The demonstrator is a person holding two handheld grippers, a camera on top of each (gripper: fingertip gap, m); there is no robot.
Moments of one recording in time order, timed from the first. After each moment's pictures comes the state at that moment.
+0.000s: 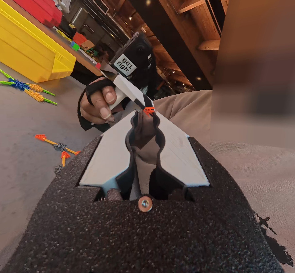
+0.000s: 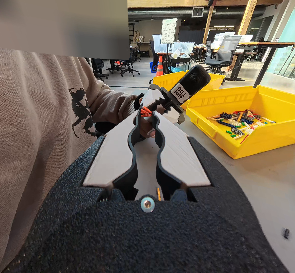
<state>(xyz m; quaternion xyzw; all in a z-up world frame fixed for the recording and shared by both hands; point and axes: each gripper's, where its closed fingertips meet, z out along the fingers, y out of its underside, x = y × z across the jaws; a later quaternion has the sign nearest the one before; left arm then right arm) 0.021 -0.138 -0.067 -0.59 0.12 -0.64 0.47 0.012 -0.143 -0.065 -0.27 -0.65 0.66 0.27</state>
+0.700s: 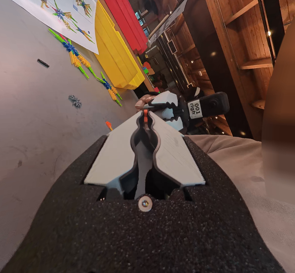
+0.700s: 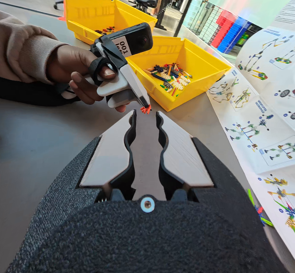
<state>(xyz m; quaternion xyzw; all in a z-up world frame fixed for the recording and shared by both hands) -0.033 -0.084 -0.117 -0.66 -0.11 -0.57 0.48 -0.026 -0.086 -0.117 -0.39 -0.70 0.40 0.44</state>
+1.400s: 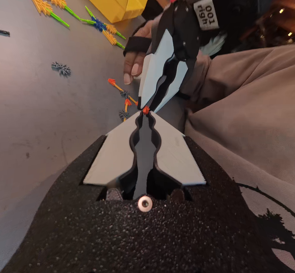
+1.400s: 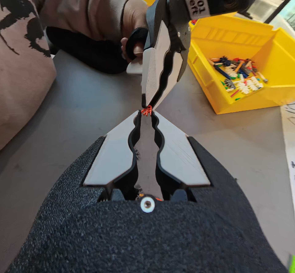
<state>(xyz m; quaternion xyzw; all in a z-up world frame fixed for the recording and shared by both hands) 0.002 -0.121 -0.153 -0.79 0.11 -0.46 0.39 -0.007 -0.121 -0.157 -0.27 -0.82 0.42 0.29</state>
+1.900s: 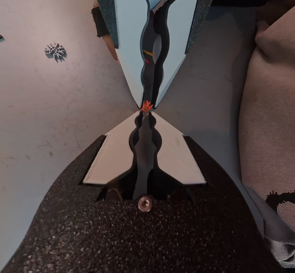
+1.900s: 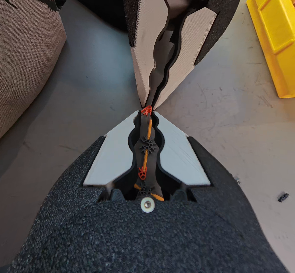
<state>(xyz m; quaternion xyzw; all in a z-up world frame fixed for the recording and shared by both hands) 0.007 -0.133 -0.217 -0.87 0.30 -0.21 0.34 0.004 -0.131 -0.216 -0.26 -0.88 0.36 0.16</state>
